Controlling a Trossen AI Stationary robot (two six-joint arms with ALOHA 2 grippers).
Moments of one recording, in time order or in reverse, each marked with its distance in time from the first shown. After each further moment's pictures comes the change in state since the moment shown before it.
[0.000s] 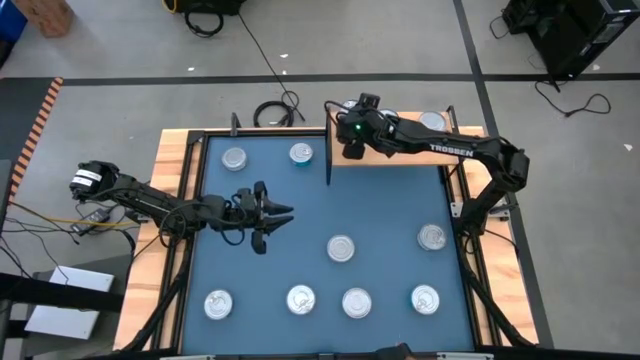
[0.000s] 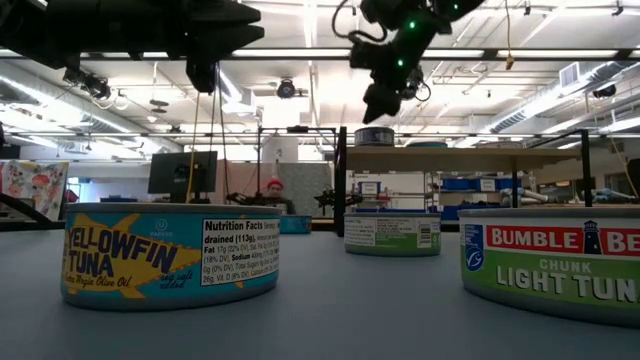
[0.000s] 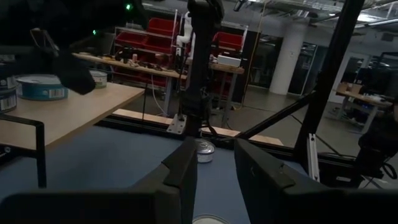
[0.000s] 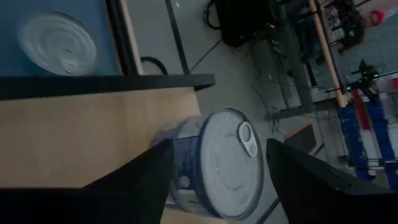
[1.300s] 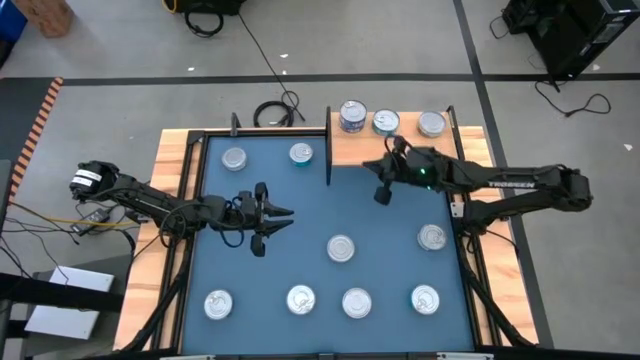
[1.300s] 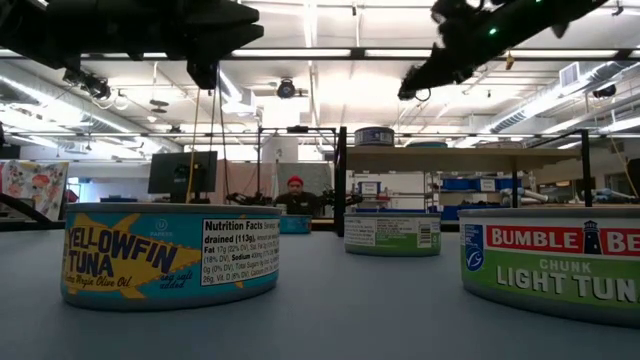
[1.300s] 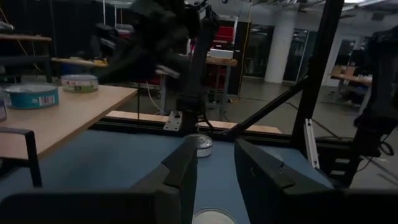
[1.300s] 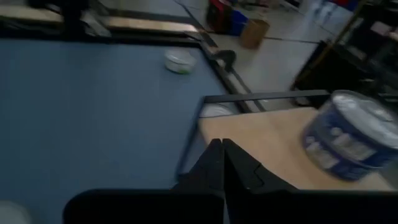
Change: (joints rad) left arm -0.002 0.000 0.000 -0.019 0.037 0.084; right arm 0.190 -0.597 -0.684 0.398 -0.342 0.413
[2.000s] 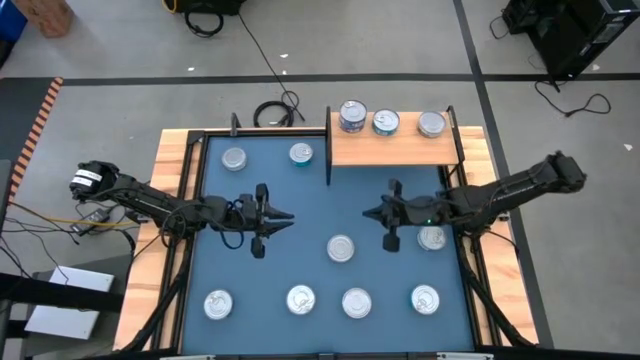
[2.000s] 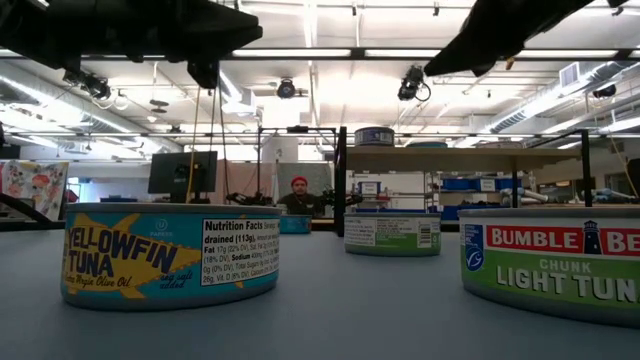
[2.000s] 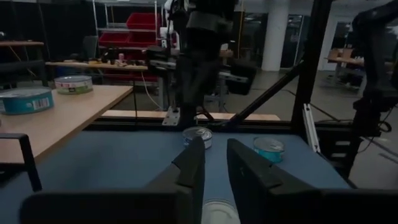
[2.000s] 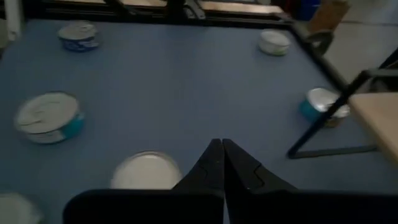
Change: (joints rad) left arm 0.000 0.000 0.000 -0.029 0.031 0.057; right arm 0.443 0.031 -0.015 -0.102 0.145 0.263
